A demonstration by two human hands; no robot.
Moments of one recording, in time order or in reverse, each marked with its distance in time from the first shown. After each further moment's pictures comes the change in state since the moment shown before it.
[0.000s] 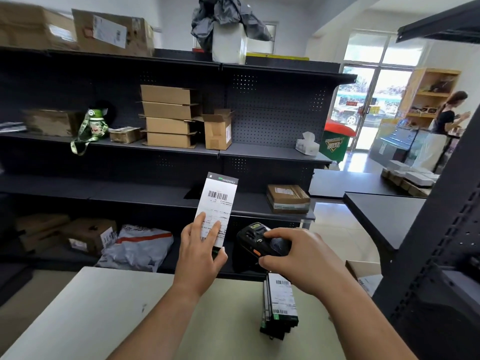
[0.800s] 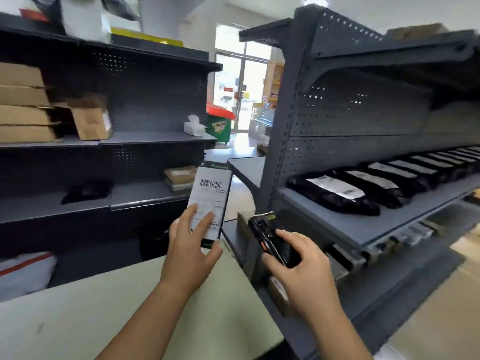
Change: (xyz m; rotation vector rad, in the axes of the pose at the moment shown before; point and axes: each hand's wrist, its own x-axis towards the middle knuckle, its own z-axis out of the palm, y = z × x) left_hand -0.084 0.164 -0.069 -0.616 -0.217 0.165; right_hand -0.242 0.043 -0.005 0.117 0.662 0.335
